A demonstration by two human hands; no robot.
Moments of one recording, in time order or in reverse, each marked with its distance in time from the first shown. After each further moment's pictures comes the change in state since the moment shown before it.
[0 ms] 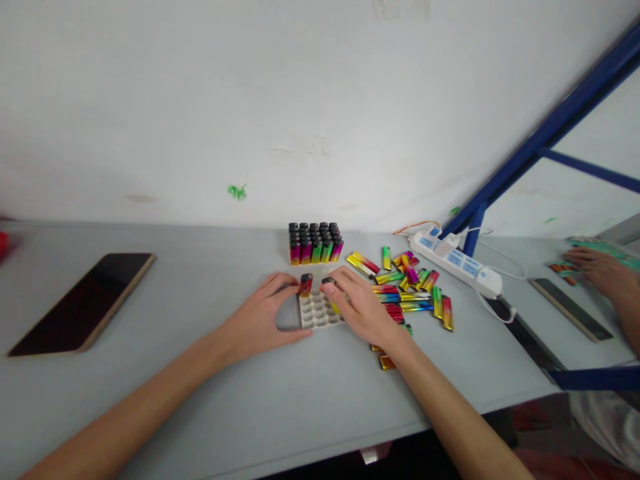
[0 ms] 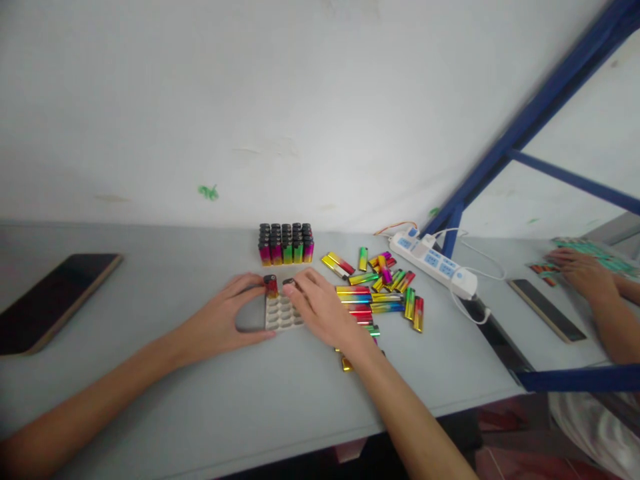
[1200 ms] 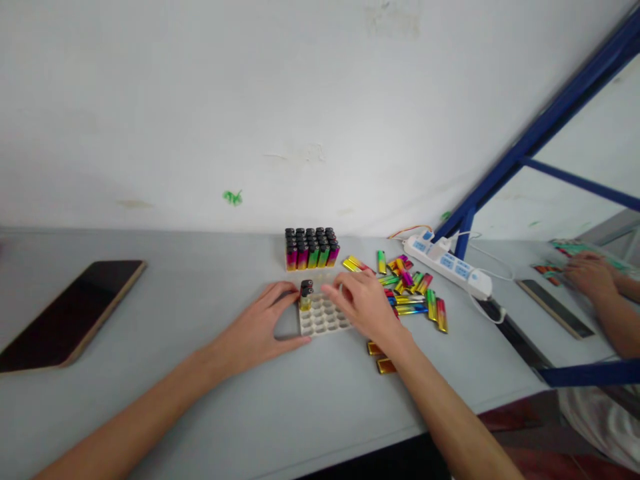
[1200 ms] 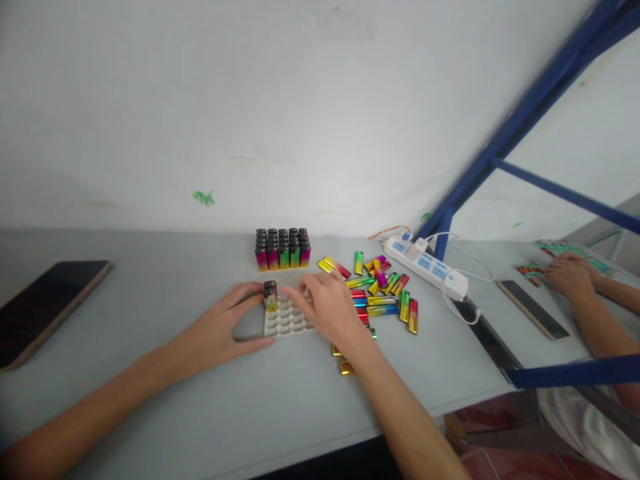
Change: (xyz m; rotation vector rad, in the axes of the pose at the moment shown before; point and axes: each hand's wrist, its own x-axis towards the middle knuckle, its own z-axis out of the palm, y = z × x) left_hand -0.008 -0.001 0.007 -0.010 0.010 0.007; right_hand 0.001 0.021 -0.009 -0.456 0.057 -0.016
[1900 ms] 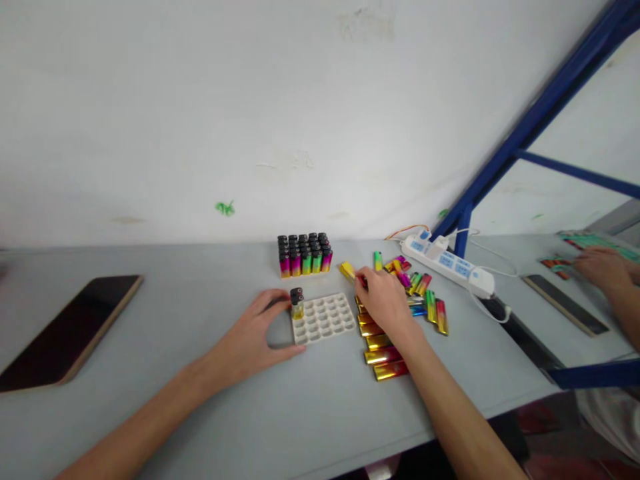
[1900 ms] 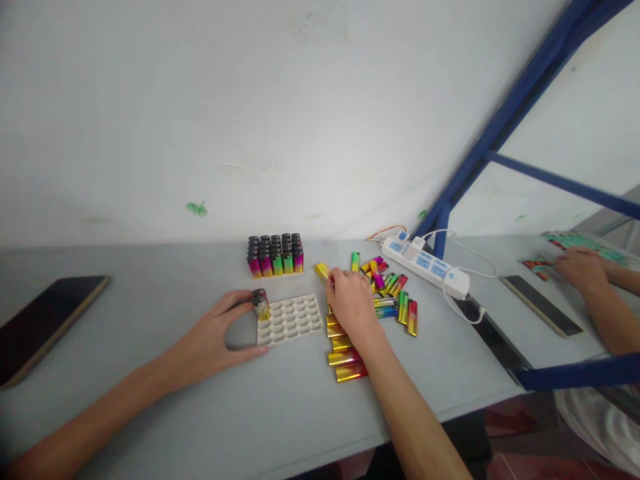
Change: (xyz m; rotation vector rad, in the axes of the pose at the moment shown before) left_hand -0.001 -0.002 -0.006 -0.038 0.012 -0.080; right_hand 0.011 -0.001 -0.034 -0.481 -0.206 0.511
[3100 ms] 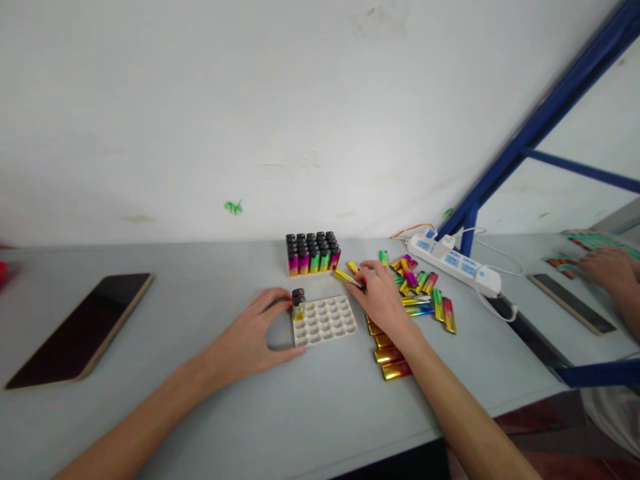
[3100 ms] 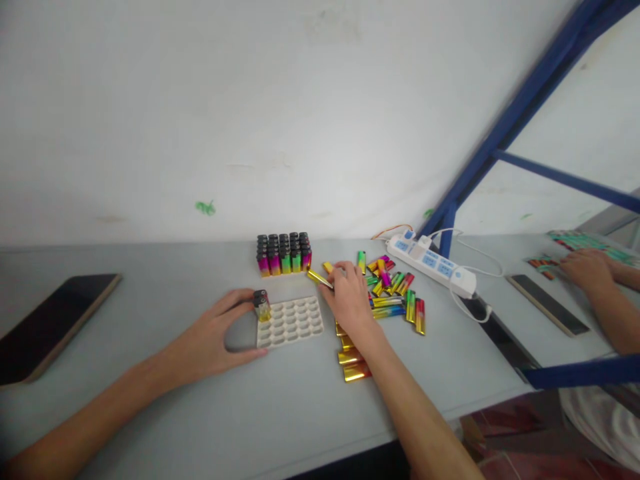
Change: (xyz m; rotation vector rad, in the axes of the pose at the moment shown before) left_hand -0.007 -0.004 -0.014 0.051 -0.006 0.063; right_hand 0.015 0.017 0.056 0.319 0.244 -0.171
